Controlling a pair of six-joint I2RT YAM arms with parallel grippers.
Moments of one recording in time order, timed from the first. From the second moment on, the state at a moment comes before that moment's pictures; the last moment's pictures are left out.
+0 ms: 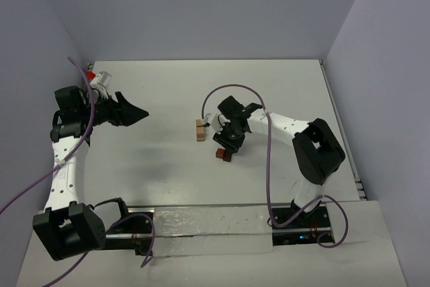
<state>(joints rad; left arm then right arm) 0.22 1.10 0.97 -0.46 1.02 -0.13 0.66 1.73 1.17 -0.71 -0.22 -0.43</state>
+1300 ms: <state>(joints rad) 0.16 1.04 0.97 -0.38 0.94 -0.15 0.51 1.56 1.36 -0.86 -0.46 -0.33</state>
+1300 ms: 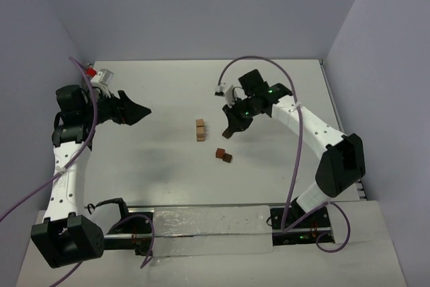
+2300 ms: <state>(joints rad) -0.69 0.97 0.73 0.11 0.43 -0.04 0.30 1.54 1.00 1.20 -1.35 1.76</state>
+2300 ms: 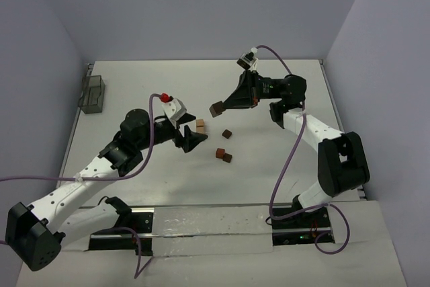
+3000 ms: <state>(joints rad) -0.79 1.03 0.80 0.25 0.35 0.14 0.31 1.54 1.00 1.27 -1.35 1.85</state>
